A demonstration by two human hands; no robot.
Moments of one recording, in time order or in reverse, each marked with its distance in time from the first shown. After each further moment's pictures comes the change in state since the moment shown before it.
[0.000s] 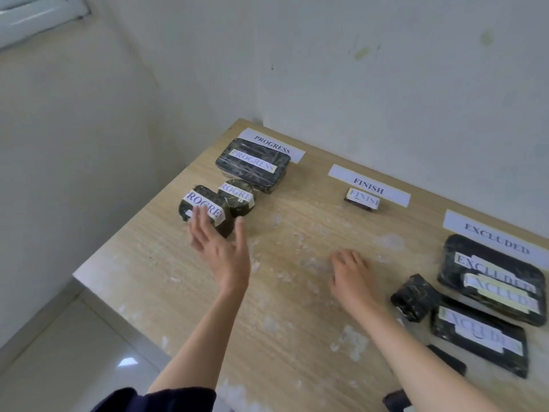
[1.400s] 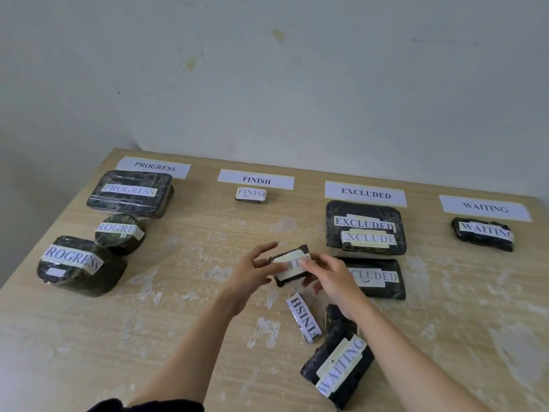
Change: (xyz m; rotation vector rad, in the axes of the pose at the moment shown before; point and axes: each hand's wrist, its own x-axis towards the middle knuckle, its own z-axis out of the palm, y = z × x) left_hand -0.121 0.083 0.094 -0.342 -1.355 -0.355; right_hand -0.088 0.116 -0.036 1.468 0.022 0.524
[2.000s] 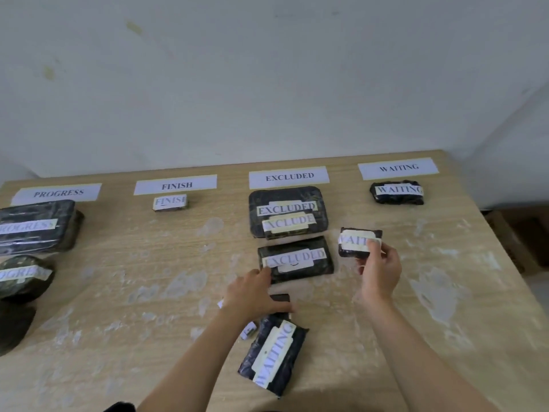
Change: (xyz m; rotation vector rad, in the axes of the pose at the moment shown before) left_hand 0.018 -0.018 0.131 1.511 -0.209 0.097; right_hand -0.031 0.061 -0.154 0.509 1.113 0.002
